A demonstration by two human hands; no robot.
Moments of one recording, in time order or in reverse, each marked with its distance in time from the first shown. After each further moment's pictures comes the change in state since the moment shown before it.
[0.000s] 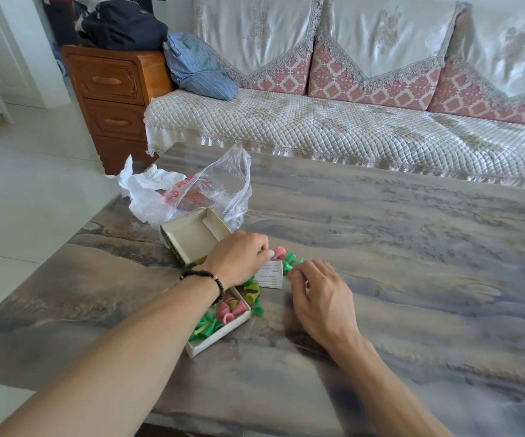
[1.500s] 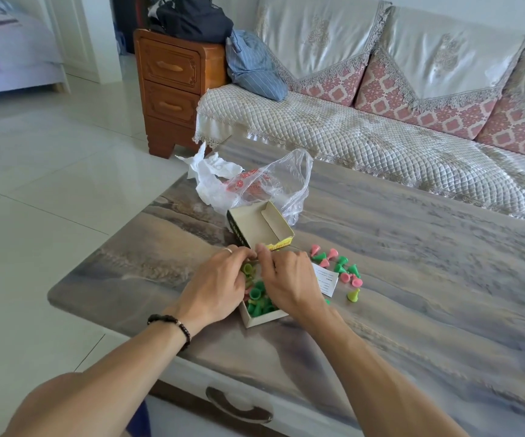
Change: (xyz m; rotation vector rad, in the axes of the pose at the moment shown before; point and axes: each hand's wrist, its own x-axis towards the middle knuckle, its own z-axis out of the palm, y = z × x) left_hand -0.132 -0.062 -0.032 -0.199 0.282 -0.111; right_hand 0.022 -0.127 0.051 0.147 -0.266 -0.145
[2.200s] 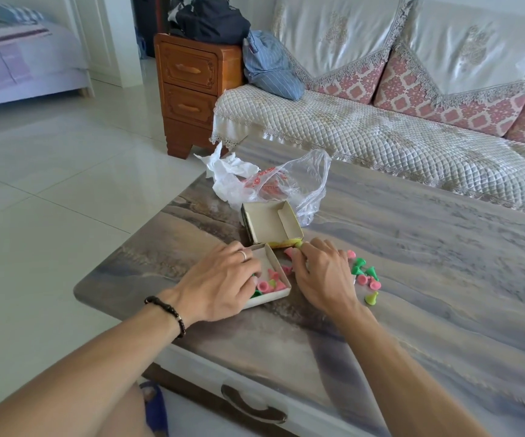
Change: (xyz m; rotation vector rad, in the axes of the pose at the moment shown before) left_hand 0.001 -0.019 -0.022 0.338 -0.185 0.334; right_hand 0.008 0.050 0.000 -0.237 0.067 -0.033
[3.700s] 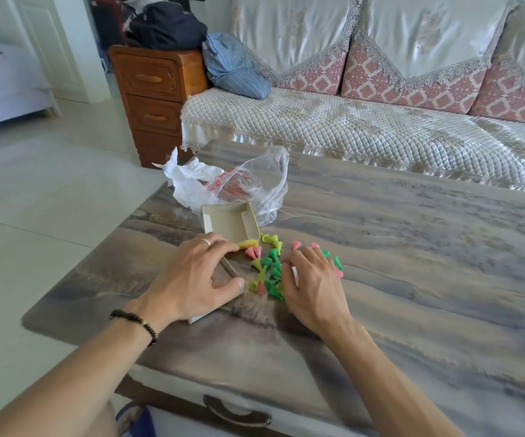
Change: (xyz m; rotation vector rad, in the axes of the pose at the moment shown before) left_hand 0.025 0.019 -0.006 -0.162 0.101 -0.150; right_hand -0.036 0.024 -0.023 0.062 0.097 0.018
